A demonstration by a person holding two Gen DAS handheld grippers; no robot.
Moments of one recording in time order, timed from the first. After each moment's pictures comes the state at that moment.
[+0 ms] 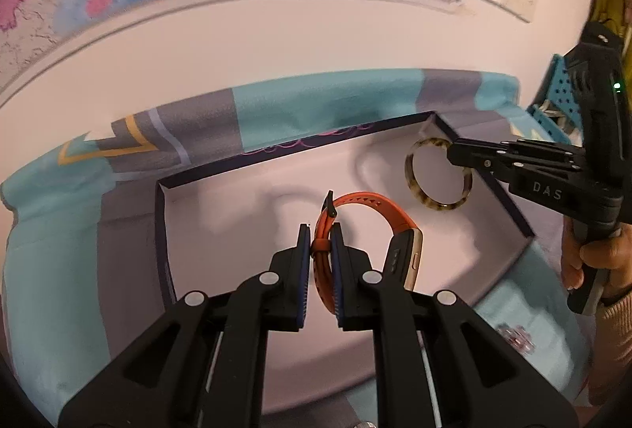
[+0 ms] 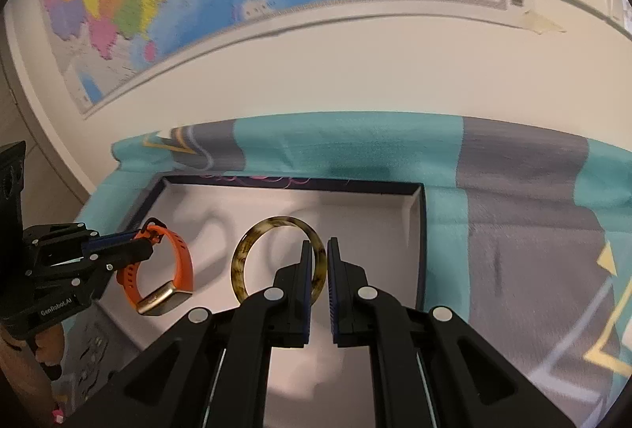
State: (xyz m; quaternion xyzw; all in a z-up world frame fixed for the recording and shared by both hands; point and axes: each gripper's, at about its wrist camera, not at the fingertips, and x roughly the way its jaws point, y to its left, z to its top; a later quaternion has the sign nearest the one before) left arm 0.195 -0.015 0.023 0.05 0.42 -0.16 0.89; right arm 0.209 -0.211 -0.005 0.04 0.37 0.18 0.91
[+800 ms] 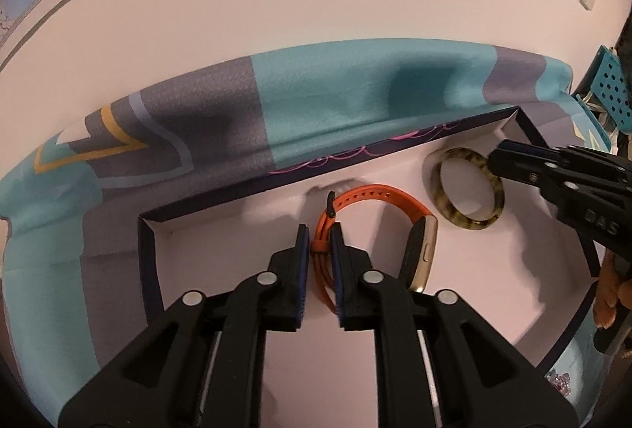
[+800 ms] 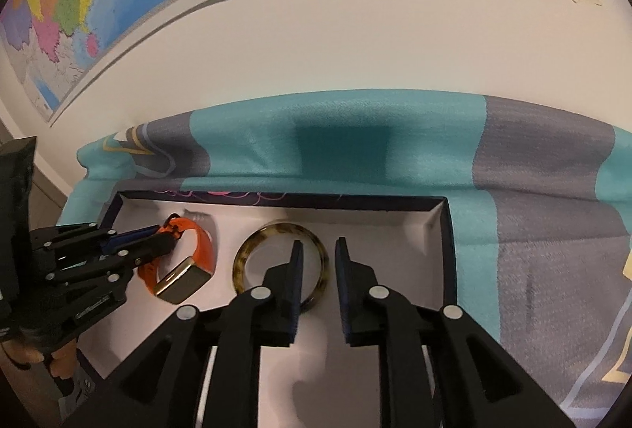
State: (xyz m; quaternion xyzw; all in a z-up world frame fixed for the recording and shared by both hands) left arm 0.271 -0.015 -0.016 0.06 0.48 -0.12 0.86; right arm 0.255 -0.196 -0.021 0.06 0.42 0.14 0.89
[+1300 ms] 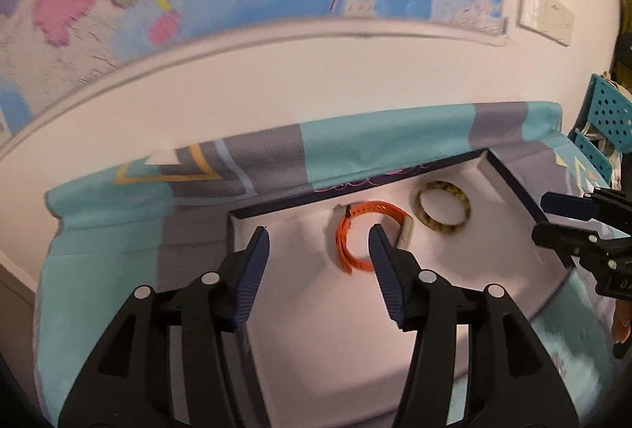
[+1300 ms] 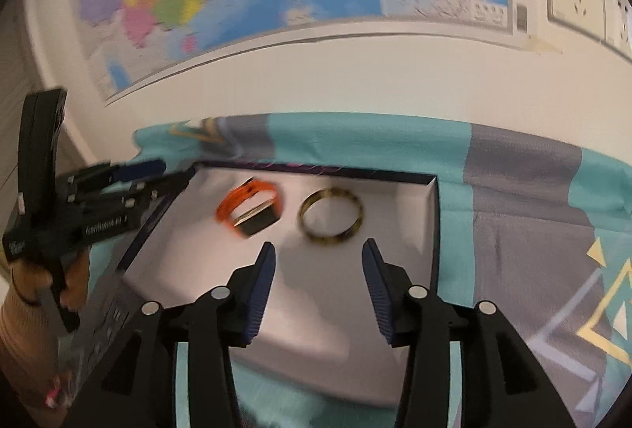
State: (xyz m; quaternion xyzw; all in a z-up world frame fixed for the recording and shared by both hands) left arm 0.178 0.002 0.044 0.06 0.35 -0.09 0.93; right arm 0.153 -0.206 0.010 0.01 0.34 0.21 0.92
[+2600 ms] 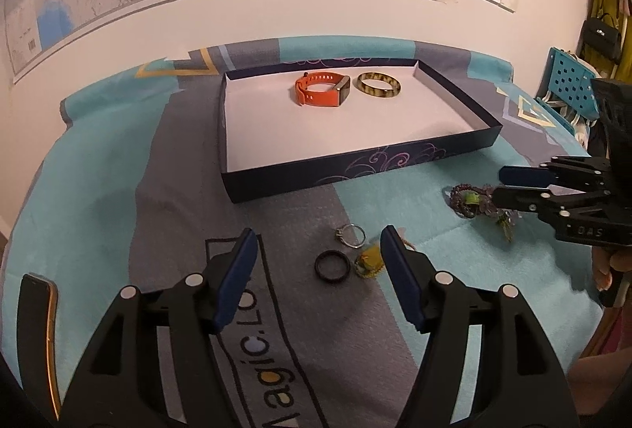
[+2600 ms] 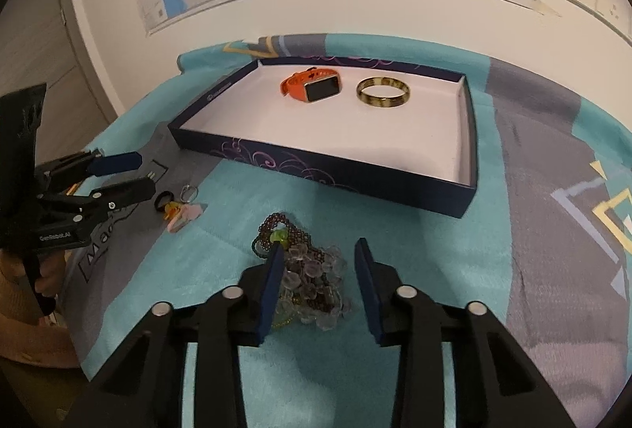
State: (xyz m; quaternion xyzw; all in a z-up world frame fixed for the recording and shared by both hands) left arm 0.015 0.019 -0.010 0.03 0.38 -0.11 0.92; right arm 0.043 -0.196 -0.049 -0.04 0.37 0.24 0.89
